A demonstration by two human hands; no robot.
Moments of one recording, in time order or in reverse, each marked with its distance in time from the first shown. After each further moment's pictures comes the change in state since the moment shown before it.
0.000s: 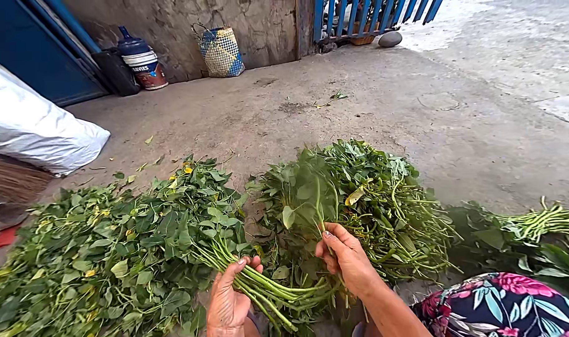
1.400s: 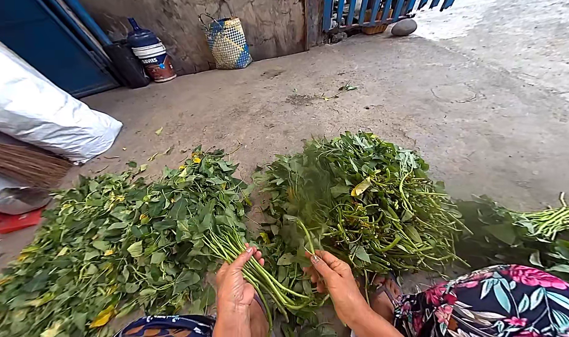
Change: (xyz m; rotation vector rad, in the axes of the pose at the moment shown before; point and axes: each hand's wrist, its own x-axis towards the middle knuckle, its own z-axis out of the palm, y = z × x) left_hand 0.003 -0.005 -0.010 0.227 0.253 0.035; right_hand -0.038 0.070 0.017 -0.036 0.039 0.164
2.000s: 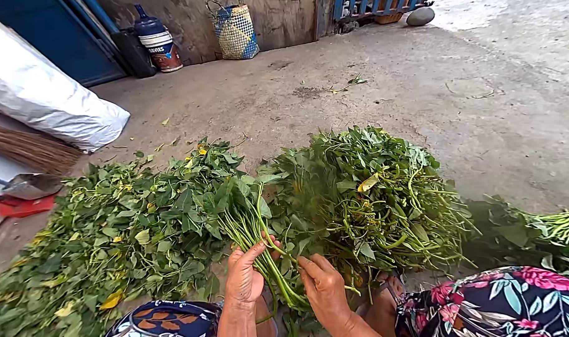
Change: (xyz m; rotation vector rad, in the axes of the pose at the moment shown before) left_hand -0.010 -0.001 -0.002 -0.072 -0.338 0.031; right_hand 0.000 0.047 0.025 -0.876 0.195 -0.870
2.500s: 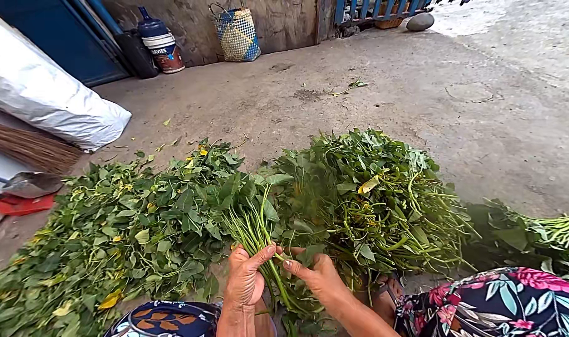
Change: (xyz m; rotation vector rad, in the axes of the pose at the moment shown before) left_hand -0.006 0.001 -0.002 0.043 -0.174 0.075; right_hand 0.043 -0.025 -0.024 0.813 -0.377 0.593
